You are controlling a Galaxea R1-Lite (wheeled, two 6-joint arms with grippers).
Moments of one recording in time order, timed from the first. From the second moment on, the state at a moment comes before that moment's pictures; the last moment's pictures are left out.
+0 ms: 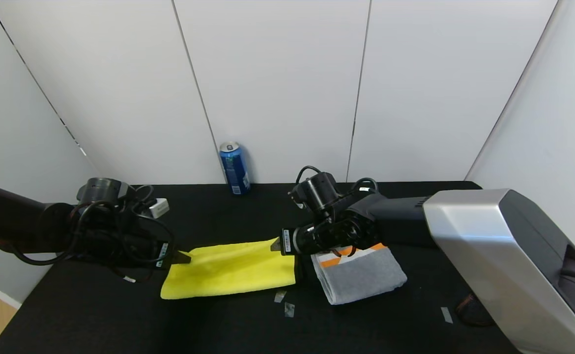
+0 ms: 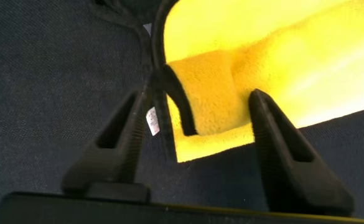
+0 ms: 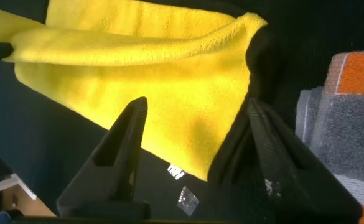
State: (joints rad) left arm 0.07 1.95 -1.04 0.05 -0.25 0.17; right arm 0.69 2.48 -1.98 0.24 0.15 0.46
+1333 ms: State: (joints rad) left arm 0.13 1.81 -0.95 0.05 -0.27 0.15; right arm 0.69 2.40 -1.85 0.24 0.14 0.47
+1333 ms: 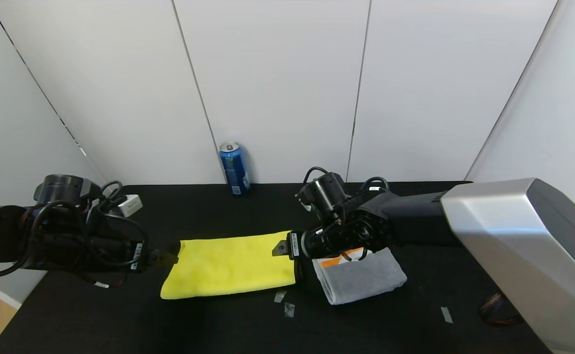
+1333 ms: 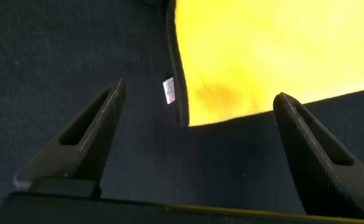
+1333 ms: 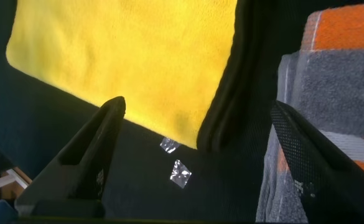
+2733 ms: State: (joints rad) left arm 0.13 1.81 -0.92 0.03 -0.29 0.15; right arm 0.71 2.42 -1.83 0.23 0.14 0.47
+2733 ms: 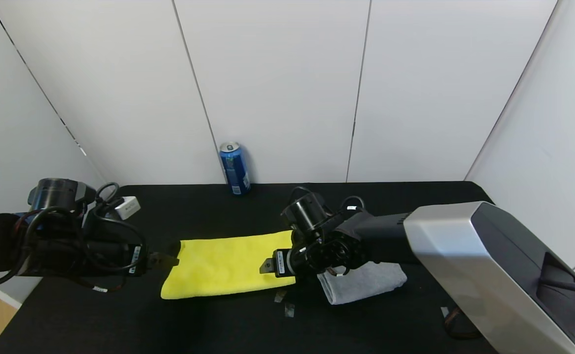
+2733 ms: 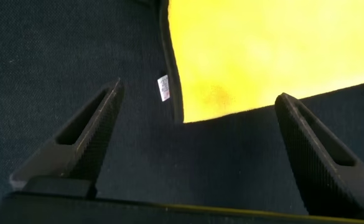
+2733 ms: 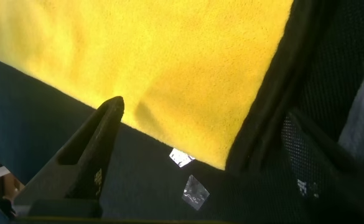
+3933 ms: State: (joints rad) left arm 0.14 1.78 -0.89 0.00 -0.29 0.15; right arm 0.73 2.53 -1.92 0.23 0.14 0.50
